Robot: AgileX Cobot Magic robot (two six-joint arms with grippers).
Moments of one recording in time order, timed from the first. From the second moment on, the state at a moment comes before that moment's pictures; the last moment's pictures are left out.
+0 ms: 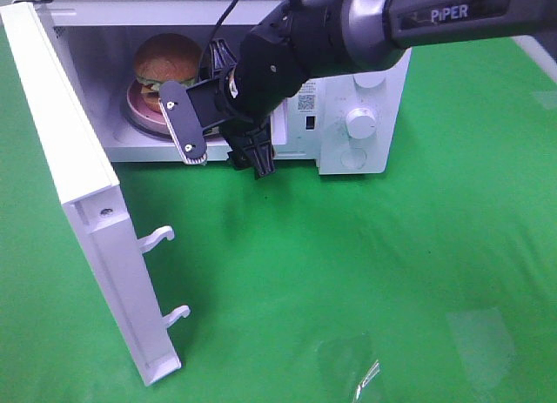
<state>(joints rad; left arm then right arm) 0.05 0.00 -0.52 -0.14 1.08 0.05 0.71 2.21 -1.65 -0.38 0.33 -1.08</state>
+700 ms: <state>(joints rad) 0.05 0.00 -0.52 -0.14 1.08 0.05 0.71 2.41 -1.88 -0.35 0.34 -1.05</state>
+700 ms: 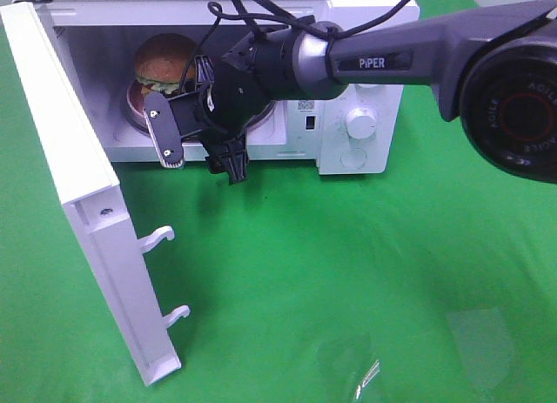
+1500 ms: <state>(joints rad) 0.05 0.00 -0.52 -0.14 1.08 0.05 0.71 2.49 -1.90 -0.29 0.20 -1.05</state>
